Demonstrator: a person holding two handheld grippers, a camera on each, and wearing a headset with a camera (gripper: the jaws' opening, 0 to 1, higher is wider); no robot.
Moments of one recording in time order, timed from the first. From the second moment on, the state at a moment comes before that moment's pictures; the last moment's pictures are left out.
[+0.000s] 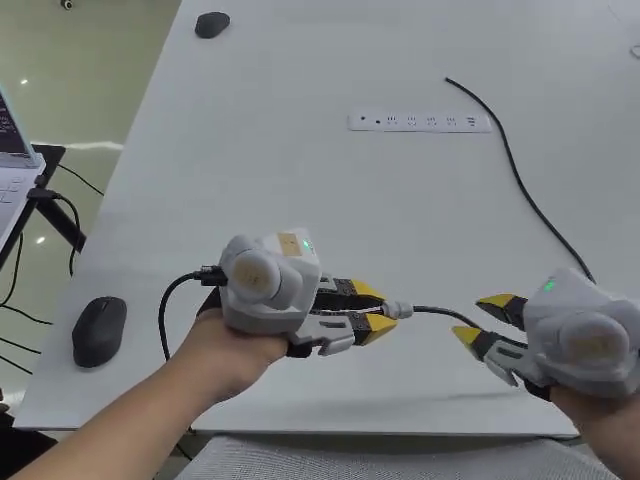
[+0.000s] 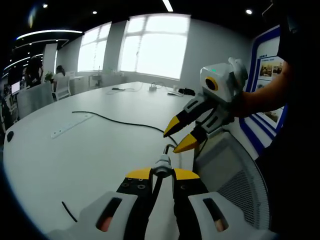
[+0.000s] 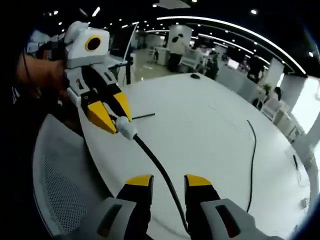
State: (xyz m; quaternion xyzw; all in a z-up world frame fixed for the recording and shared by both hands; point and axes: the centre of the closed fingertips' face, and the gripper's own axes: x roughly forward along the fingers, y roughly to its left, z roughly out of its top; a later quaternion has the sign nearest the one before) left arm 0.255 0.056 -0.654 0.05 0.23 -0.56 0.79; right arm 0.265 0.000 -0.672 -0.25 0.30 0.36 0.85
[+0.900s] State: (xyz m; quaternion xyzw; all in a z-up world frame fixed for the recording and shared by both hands) left arm 0.249 0.063 -0.663 0.05 0.24 -0.57 0.79; right arm 0.256 0.051 -0.680 -0.38 0.25 0.44 0.77
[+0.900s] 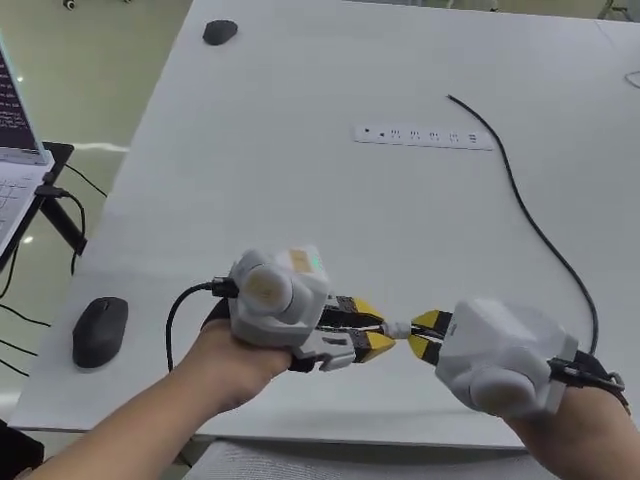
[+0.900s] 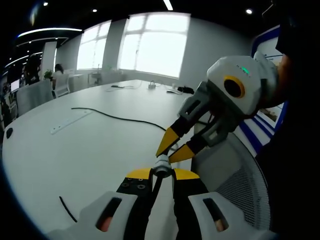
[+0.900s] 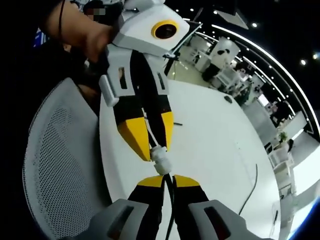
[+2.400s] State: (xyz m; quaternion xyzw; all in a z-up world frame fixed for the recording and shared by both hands) left arm 0.261 0.070 -0.655 0.04 0.22 -0.56 0.80; right arm 0.290 -0.055 -0.749 -0.02 0.43 0.19 0.88
